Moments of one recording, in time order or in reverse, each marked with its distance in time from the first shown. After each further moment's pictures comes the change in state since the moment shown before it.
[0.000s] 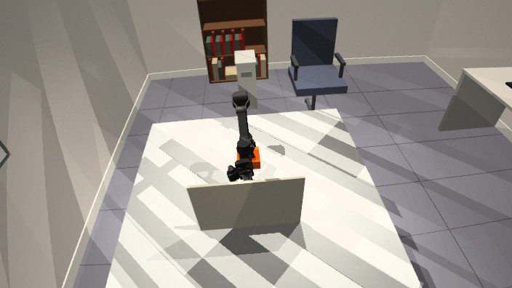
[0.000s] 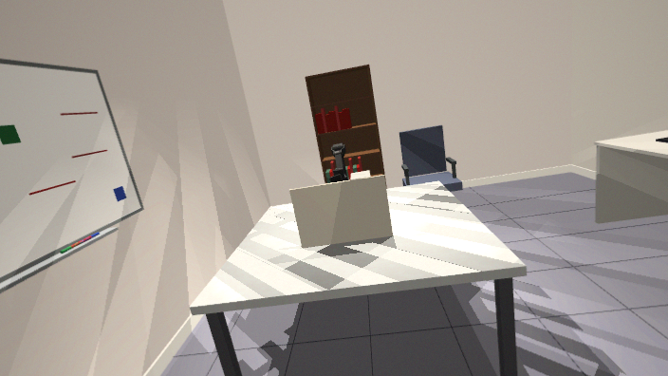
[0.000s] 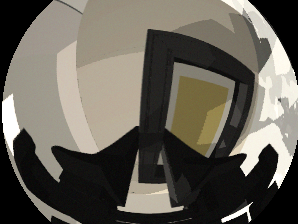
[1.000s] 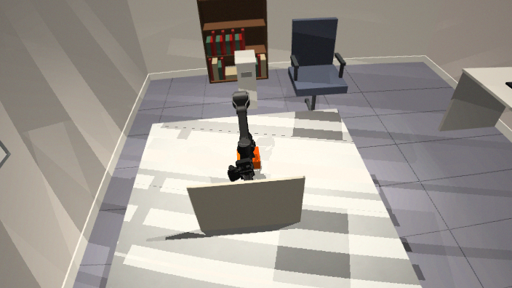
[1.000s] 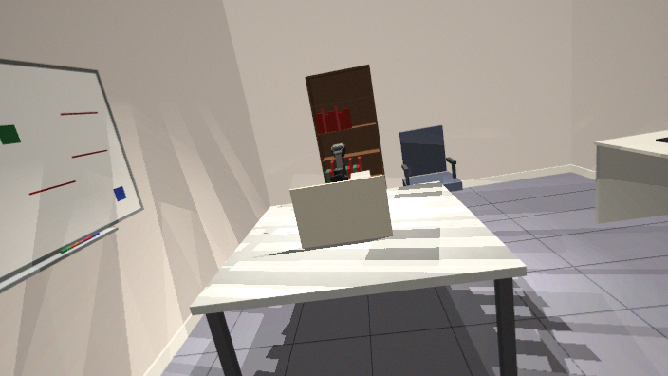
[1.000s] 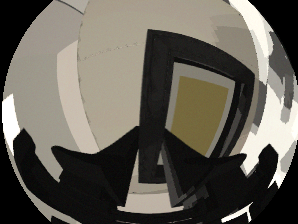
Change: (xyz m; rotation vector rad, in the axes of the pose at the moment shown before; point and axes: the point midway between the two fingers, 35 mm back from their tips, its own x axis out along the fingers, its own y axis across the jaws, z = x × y) arm 0.000 0.001 -0.003 0.000 -0.001 0.003
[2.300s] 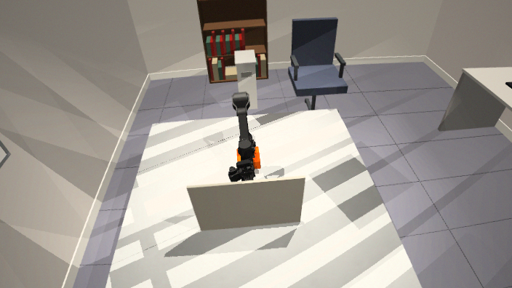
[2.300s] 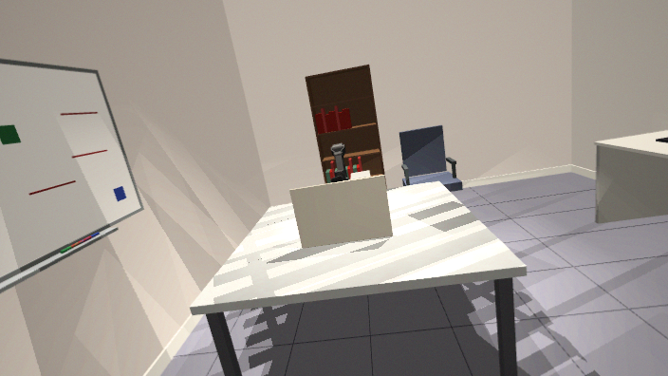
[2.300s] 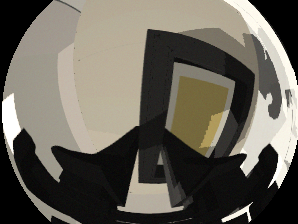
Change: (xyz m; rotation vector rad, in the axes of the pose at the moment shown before) arm 0.001 -0.009 -0.001 0.000 0.000 0.007
